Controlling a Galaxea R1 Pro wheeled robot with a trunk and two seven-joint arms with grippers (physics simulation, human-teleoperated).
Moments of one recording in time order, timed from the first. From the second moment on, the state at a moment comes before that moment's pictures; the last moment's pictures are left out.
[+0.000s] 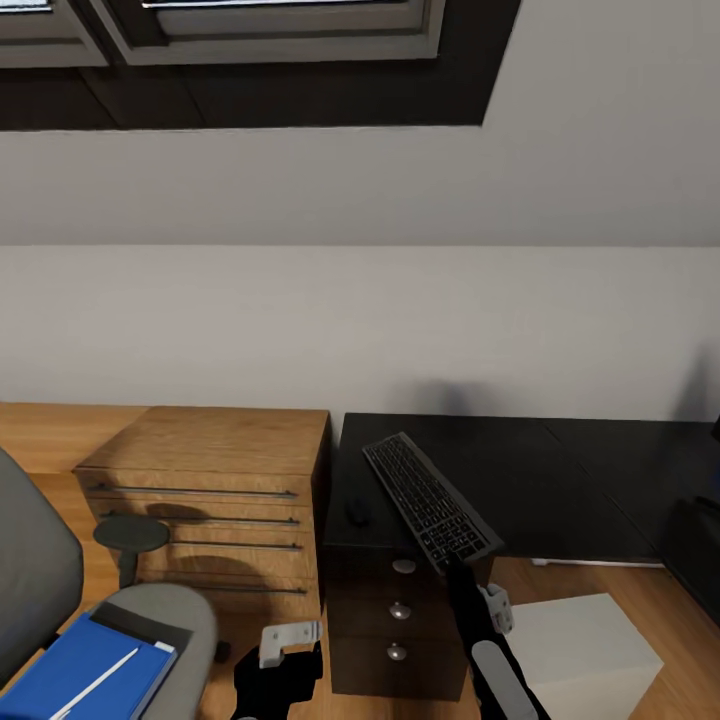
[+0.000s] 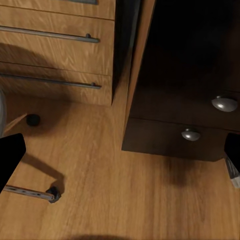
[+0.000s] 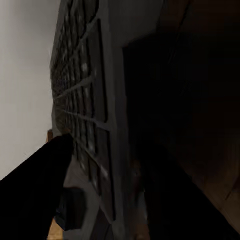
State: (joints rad) left arm 0.03 -0.04 -0.47 -1.47 0.35 0.43 0.59; right arm -0.33 0.15 -0.08 -0.76 -1.17 -0.17 0.14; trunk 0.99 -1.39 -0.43
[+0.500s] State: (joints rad) left arm 0.03 -0.04 -0.47 -1.47 0.35 0.43 0.59; right arm -0.33 0.15 -0.08 -0.76 -1.17 -0.17 0.14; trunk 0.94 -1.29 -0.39
